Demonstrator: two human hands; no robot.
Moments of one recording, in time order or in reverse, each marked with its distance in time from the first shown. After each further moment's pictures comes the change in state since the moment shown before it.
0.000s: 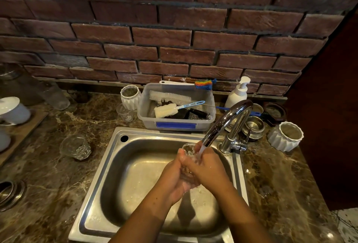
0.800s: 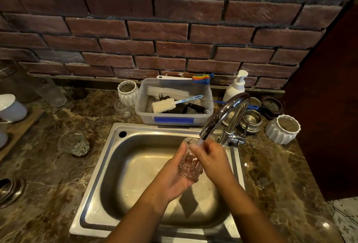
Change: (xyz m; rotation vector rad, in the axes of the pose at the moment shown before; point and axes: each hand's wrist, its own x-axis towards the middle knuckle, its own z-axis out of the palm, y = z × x) left_hand 0.001 -0.006 -0.006 -0.083 -0.156 -0.037; right_hand 0.001 0.012 -0.011 0.214 0.100 -0.199
